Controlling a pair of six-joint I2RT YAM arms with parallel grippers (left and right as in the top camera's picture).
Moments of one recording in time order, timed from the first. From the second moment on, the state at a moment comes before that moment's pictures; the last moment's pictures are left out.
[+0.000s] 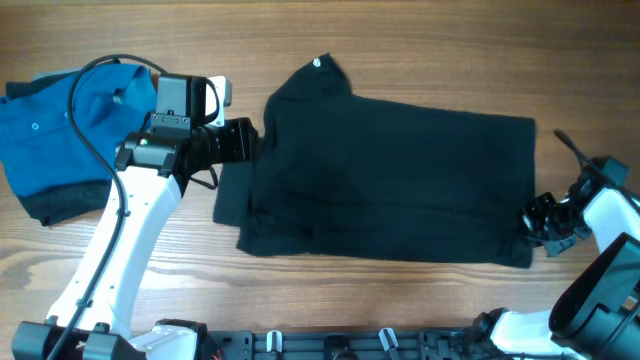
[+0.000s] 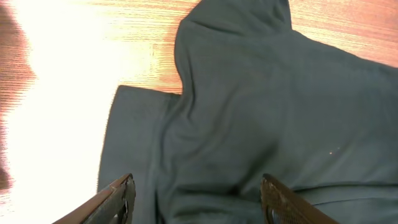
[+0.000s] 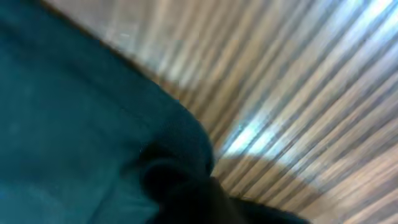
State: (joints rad) left arm -0.16 1.41 1.14 -0.73 0.19 -0.24; right arm -0.60 1.60 0.82 -0.78 -0.12 0.48
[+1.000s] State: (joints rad) left arm -0.27 2.42 1.76 -0.09 0.31 -0.20; right arm -0.46 1.40 1.15 -0.88 -0.48 0.18
